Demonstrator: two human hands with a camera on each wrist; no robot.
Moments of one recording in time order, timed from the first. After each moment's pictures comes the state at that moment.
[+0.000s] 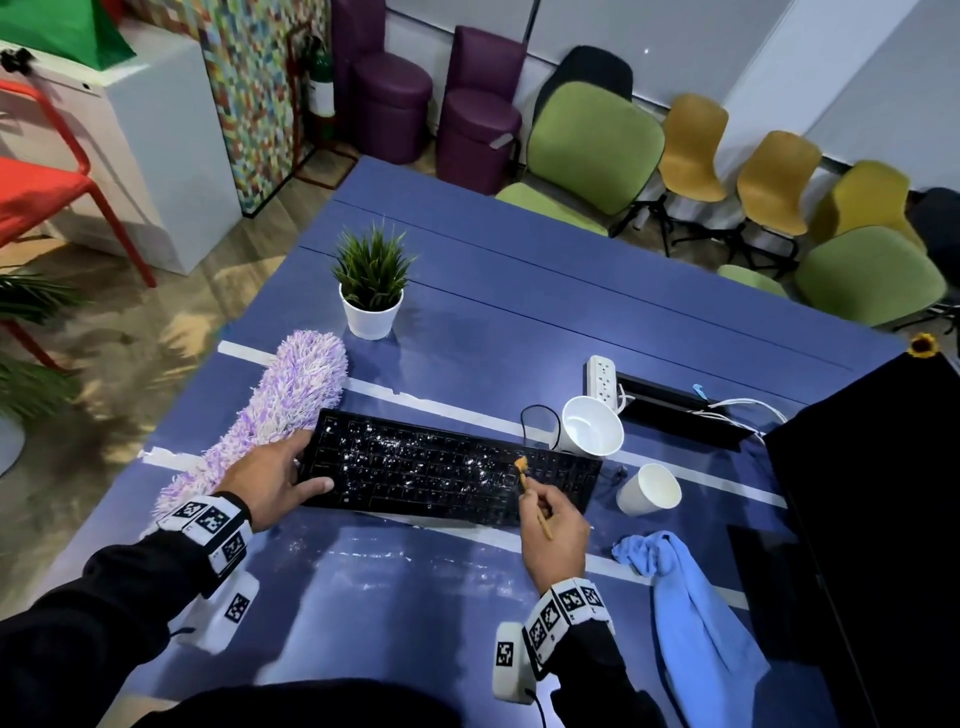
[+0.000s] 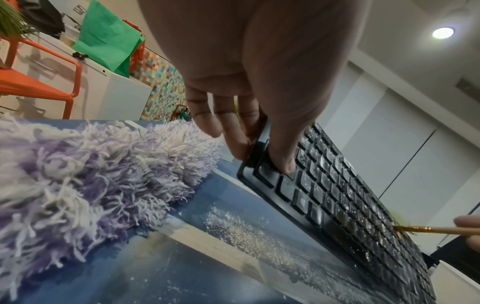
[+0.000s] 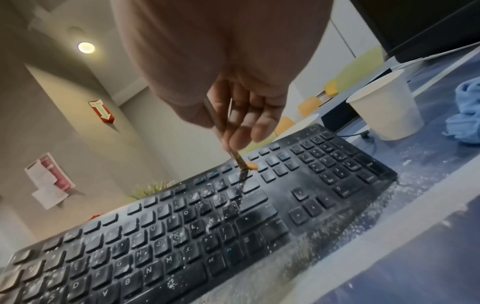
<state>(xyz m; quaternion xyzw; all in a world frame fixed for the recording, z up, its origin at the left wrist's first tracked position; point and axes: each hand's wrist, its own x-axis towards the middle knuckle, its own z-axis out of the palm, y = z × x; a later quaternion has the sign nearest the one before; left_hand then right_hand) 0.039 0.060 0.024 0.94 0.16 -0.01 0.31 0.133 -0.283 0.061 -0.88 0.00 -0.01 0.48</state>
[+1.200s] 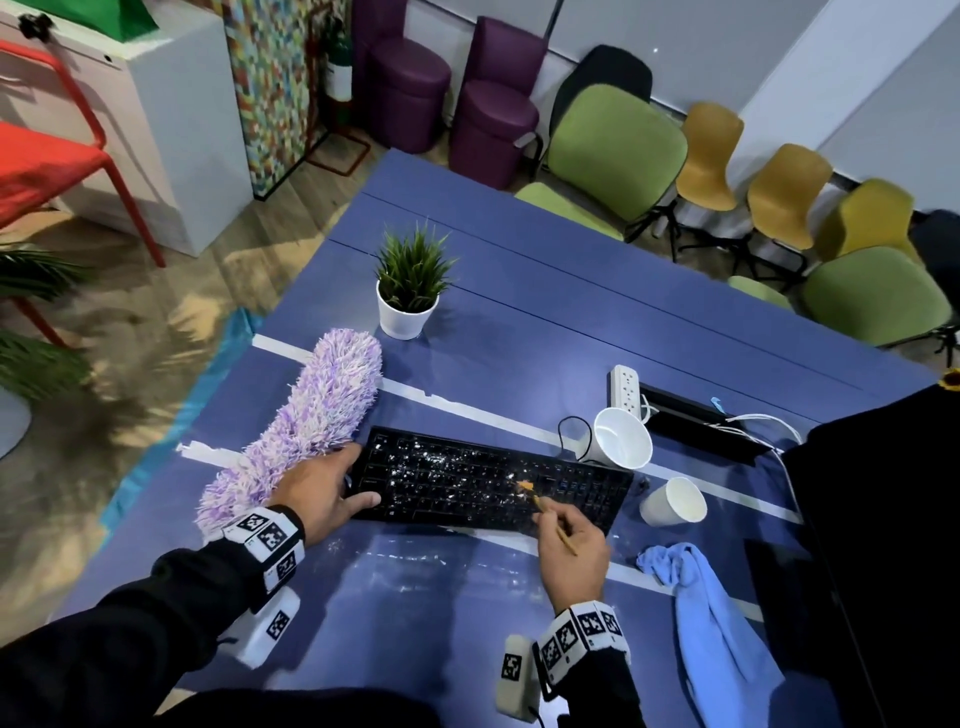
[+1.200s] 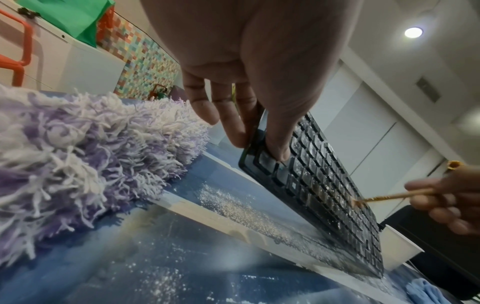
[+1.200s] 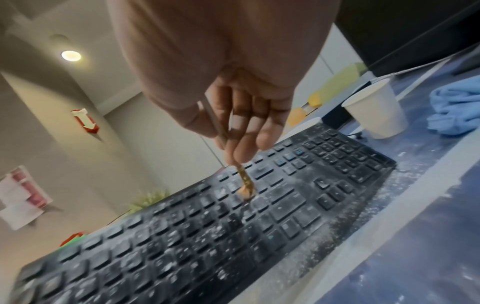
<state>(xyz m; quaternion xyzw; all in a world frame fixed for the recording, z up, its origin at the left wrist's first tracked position) 0.031 0.054 0.024 0.94 0.14 -0.01 0.32 0.102 -0.242 0.086 -0.86 0.06 0.02 0.50</state>
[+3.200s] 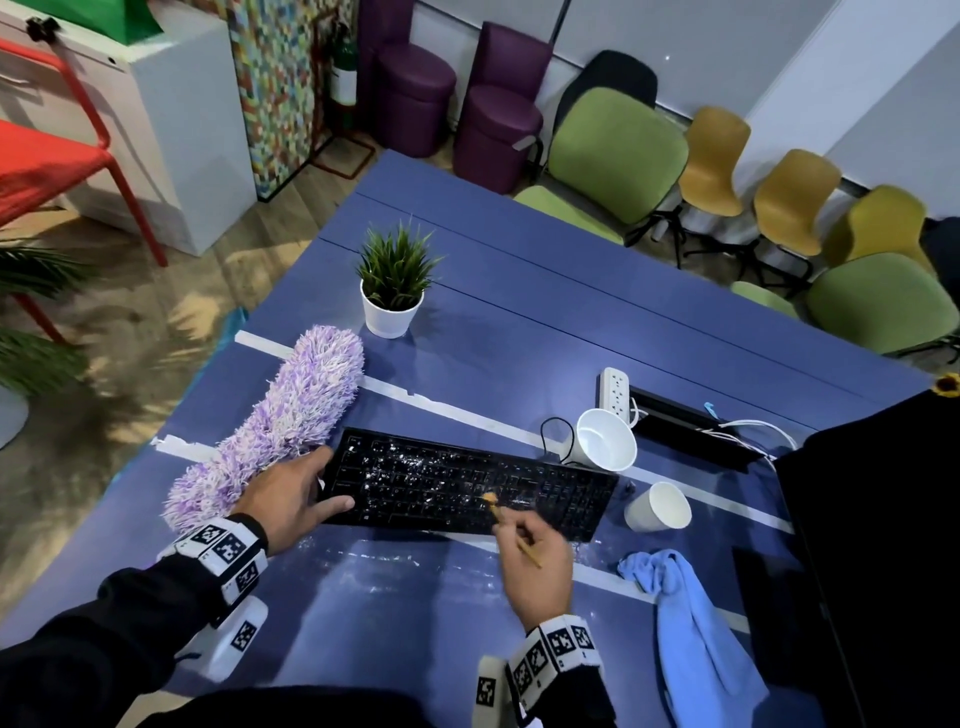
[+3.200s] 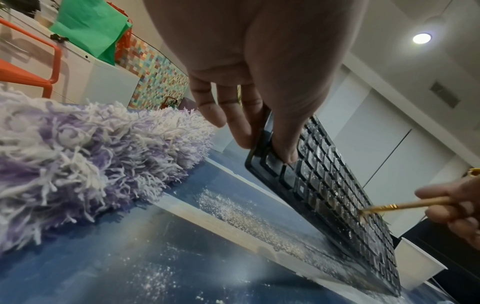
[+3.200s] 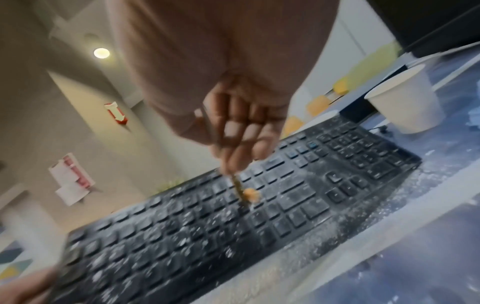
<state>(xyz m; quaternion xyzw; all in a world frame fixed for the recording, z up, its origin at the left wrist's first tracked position) 0.021 0.039 0.034 0.93 0.14 0.01 0.34 0.098 -0.252 0.082 -0.86 0.00 0.09 0.51</state>
